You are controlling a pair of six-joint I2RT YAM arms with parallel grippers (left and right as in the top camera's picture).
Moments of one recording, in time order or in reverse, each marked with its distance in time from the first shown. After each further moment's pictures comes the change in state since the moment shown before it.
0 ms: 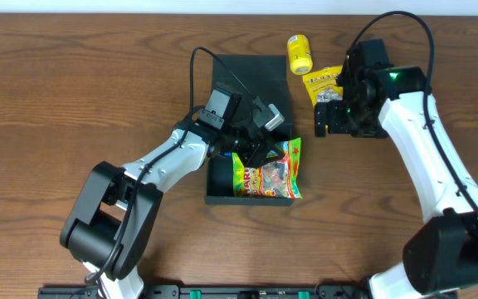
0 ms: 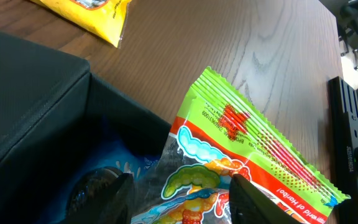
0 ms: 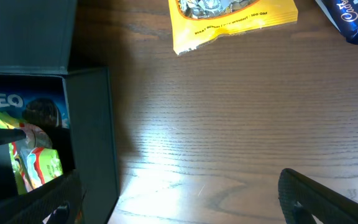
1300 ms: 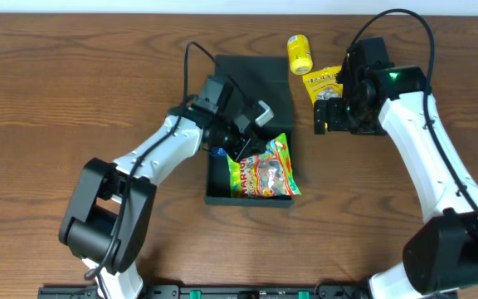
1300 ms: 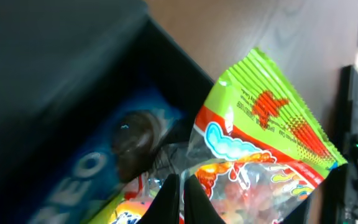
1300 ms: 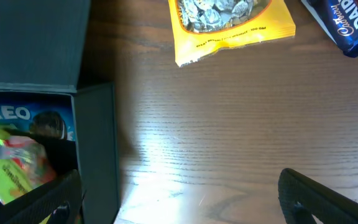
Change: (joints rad) left arm 0.056 0.019 0.129 -0.345 -0.056 0.073; right arm 0.000 0.000 0.000 0.033 0.000 0.000
